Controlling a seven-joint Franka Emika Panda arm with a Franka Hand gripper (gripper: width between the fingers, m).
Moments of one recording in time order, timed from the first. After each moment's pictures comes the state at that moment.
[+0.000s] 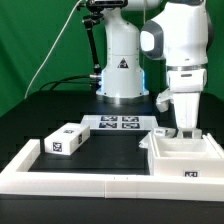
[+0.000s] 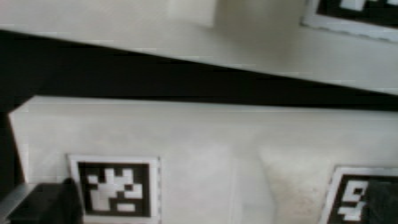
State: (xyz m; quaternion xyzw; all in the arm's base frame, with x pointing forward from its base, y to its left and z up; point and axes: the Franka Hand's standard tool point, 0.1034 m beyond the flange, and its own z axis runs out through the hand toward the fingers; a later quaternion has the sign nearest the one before) arm 0.430 0.136 0.009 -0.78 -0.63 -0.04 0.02
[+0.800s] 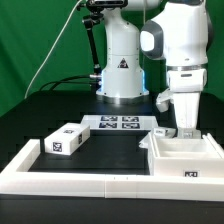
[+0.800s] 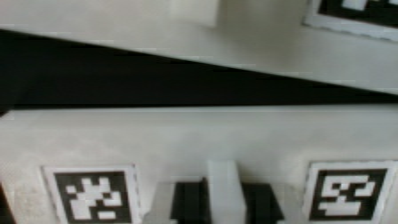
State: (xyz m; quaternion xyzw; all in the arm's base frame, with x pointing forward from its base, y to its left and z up) arm 0.430 0.136 0.009 -0.78 -0.63 -0.04 0.02
